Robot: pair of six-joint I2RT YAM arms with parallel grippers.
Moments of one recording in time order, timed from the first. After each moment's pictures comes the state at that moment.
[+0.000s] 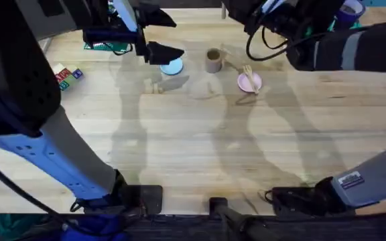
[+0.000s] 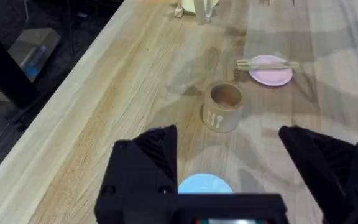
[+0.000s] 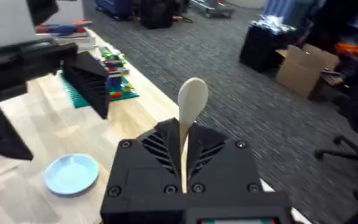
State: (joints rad) left arm 0.11 1.93 1.34 -0.55 1.22 1.13; right arm 0.20 1.82 0.98 0.84 -0.64 -0.22
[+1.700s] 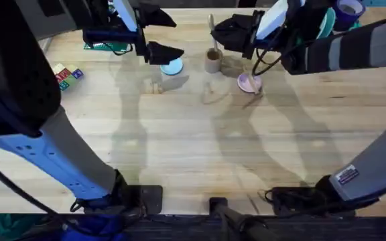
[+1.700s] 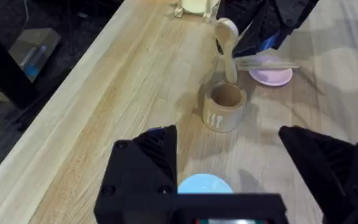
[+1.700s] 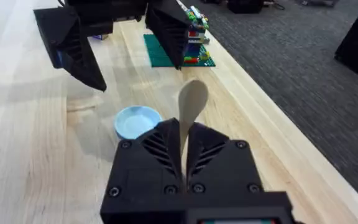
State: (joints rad) left arm 0.11 1.93 1.34 -0.55 1.22 1.13; right arm 0.16 1.94 0.98 0.75 -1.00 -0.36
